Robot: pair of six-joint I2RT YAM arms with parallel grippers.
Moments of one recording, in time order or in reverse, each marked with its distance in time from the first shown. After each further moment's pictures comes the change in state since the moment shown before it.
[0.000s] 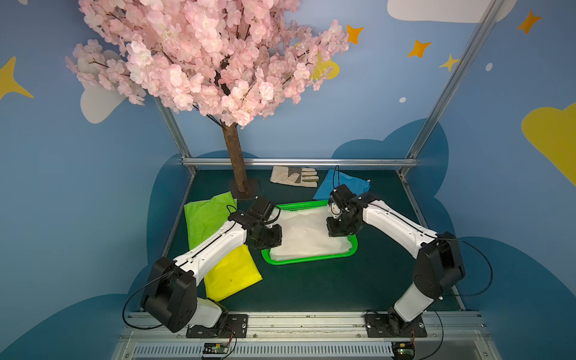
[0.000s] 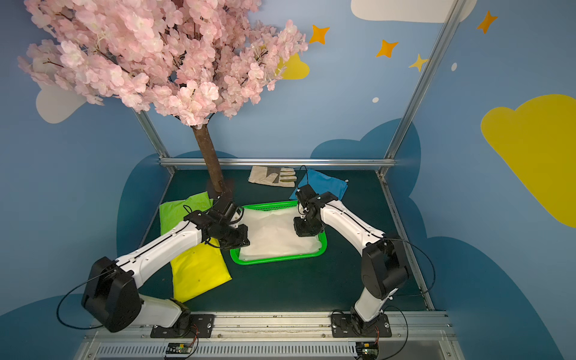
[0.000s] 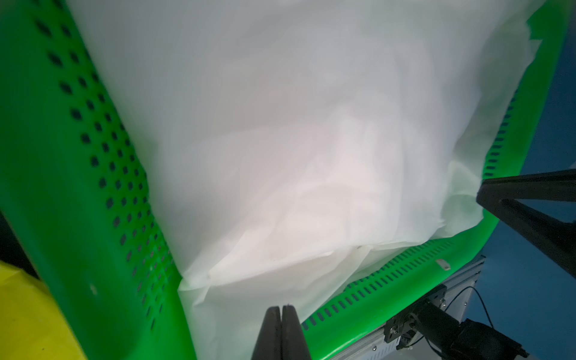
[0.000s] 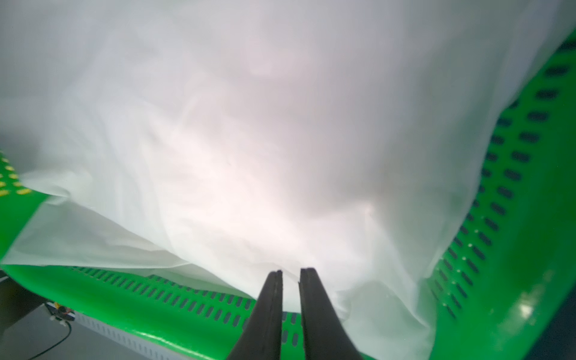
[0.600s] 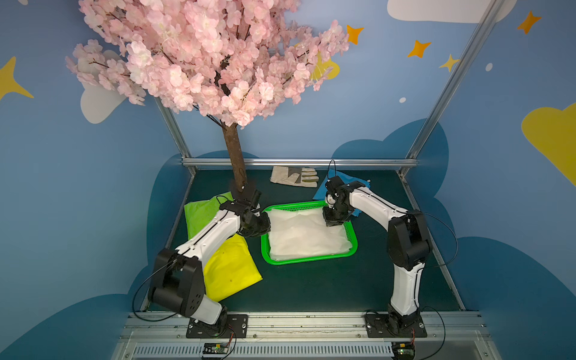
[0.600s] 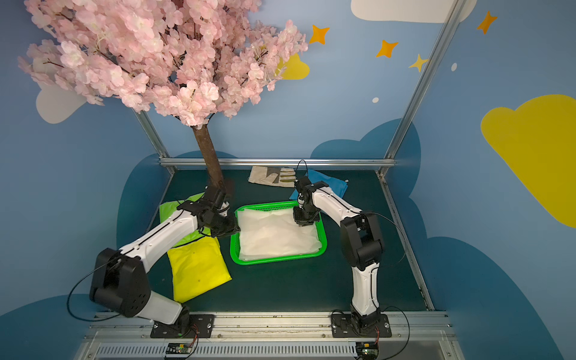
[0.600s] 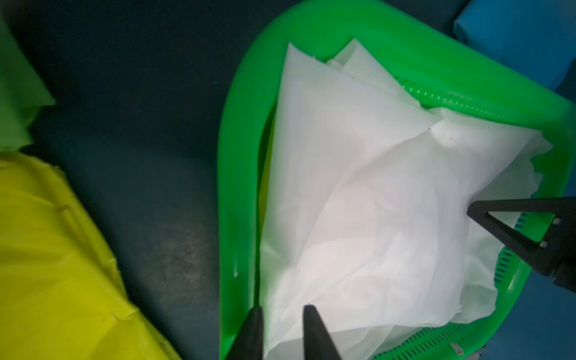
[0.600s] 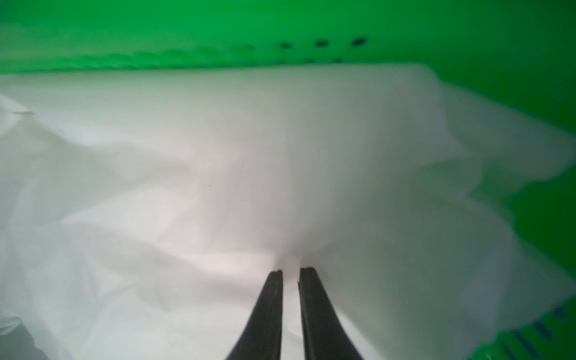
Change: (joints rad) left arm 0.193 -0.039 -0.029 -0.016 -0.076 0.025; right arm -0.063 0.261 0.173 -0.001 0.026 -0.014
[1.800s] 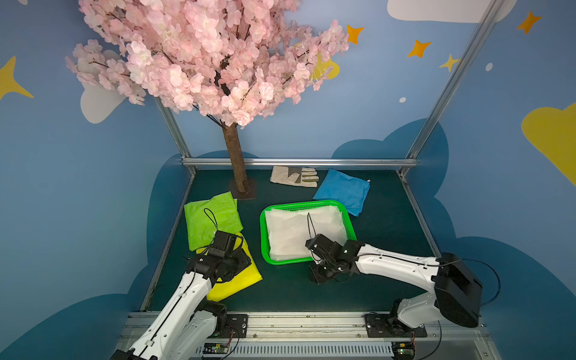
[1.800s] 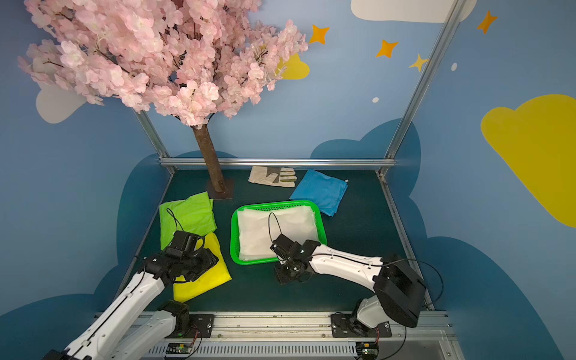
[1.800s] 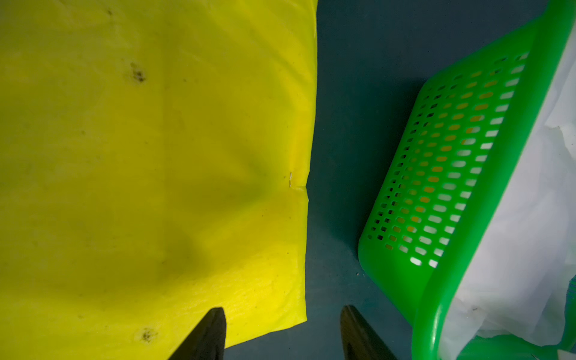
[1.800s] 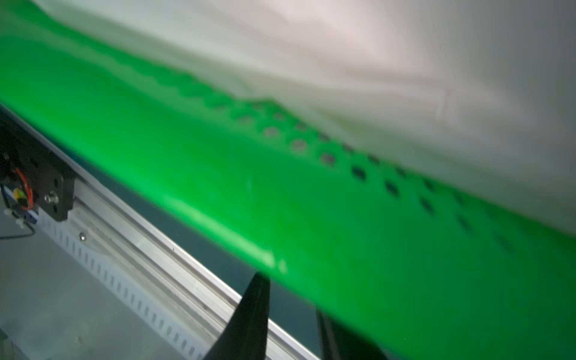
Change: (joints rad) left arm 0.045 -0.584 -0.509 -0.048 -0.132 -0.232; right arm 0.536 -0.432 -0.629 0.350 0.018 0.227
